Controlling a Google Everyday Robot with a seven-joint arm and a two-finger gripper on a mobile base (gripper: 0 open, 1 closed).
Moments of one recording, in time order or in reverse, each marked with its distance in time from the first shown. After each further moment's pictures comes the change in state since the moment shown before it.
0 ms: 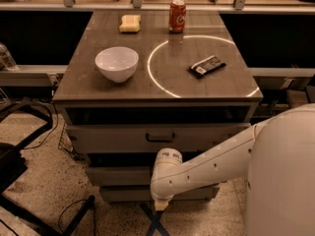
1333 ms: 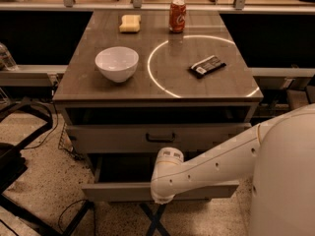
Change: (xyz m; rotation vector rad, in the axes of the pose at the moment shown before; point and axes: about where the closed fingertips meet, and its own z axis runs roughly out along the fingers) arm 0.000 0.003 -0.011 -0.008 0.000 0.002
